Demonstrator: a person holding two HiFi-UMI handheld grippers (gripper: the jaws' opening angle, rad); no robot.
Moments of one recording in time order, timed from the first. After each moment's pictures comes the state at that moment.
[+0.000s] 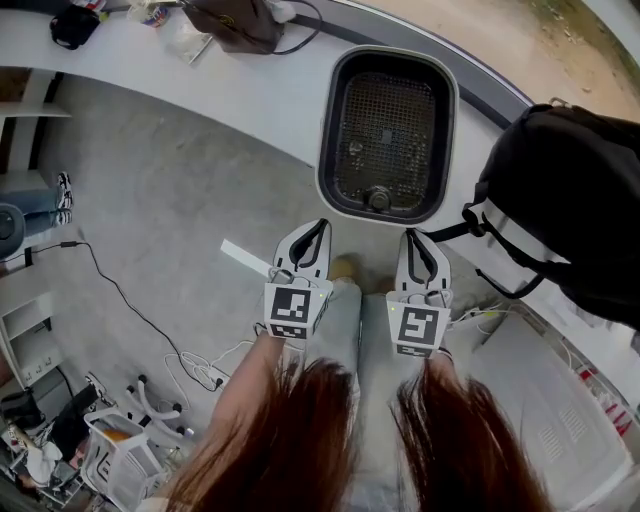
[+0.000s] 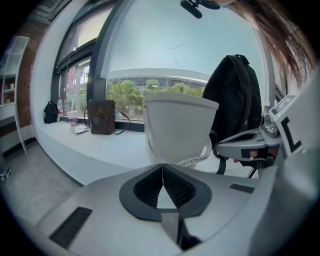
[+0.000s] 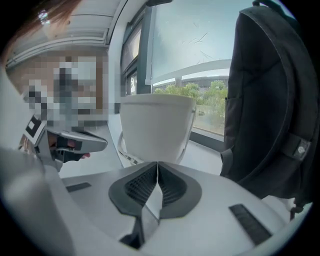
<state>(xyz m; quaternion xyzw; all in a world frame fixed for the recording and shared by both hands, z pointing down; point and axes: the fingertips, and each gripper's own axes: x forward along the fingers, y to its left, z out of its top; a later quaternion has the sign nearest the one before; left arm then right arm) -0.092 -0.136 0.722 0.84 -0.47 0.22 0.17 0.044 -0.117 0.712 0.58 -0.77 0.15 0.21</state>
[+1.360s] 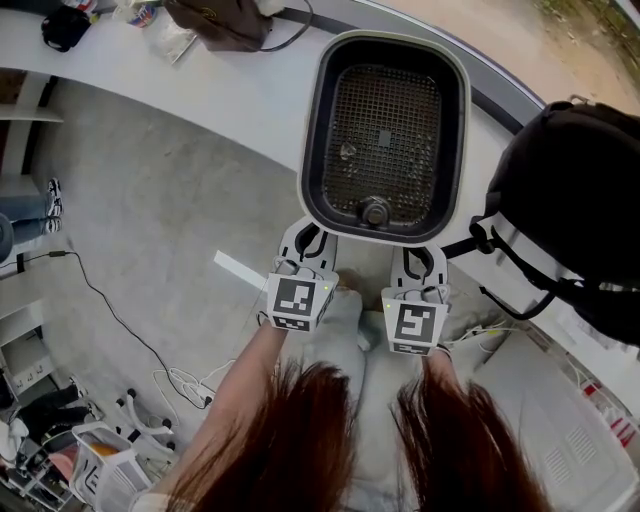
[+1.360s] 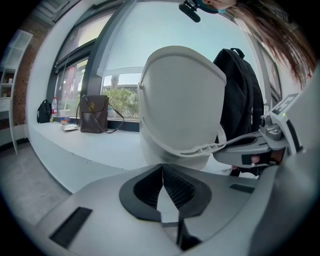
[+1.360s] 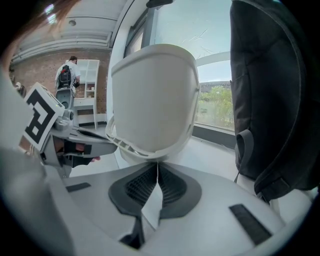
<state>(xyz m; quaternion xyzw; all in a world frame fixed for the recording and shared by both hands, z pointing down) -0.067 -0.172 0.779 0.86 -0.46 0.17 0.13 0.045 -0.143 0.773 0.58 -0.78 0.11 0.21</state>
